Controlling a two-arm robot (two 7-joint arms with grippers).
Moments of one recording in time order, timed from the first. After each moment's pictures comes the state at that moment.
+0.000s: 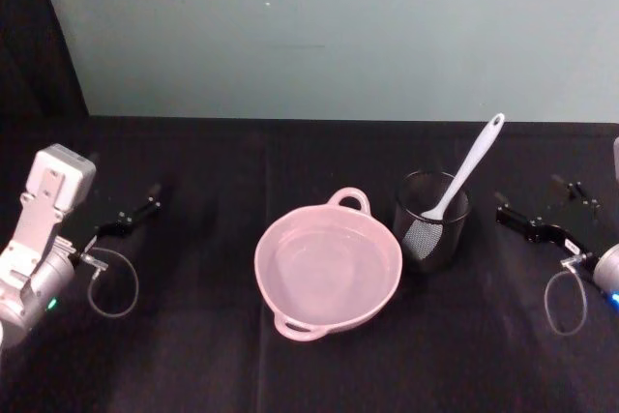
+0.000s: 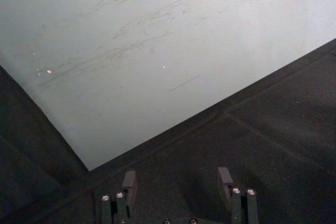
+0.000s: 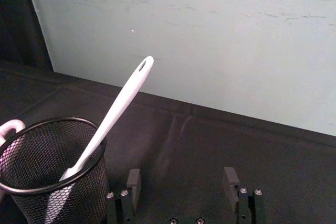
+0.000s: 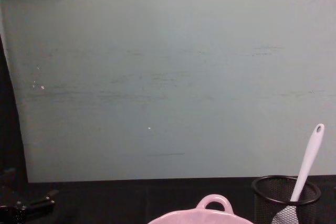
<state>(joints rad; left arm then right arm) -0.20 0.60 0.45 -1.41 -0.25 -0.12 0.03 0.19 0.62 -0.35 -1.43 0.51 0.04 0.12</state>
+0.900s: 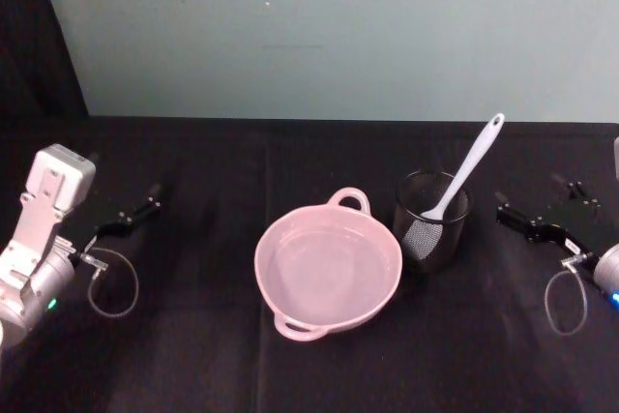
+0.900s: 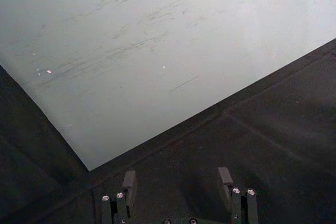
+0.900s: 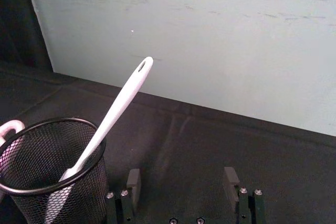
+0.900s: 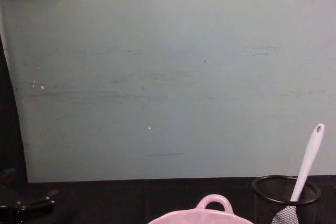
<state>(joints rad) -0.20 0.60 0.45 -1.41 -0.25 -0.12 0.03 0.19 0.62 -0.35 -1.43 0.51 0.04 0.12</state>
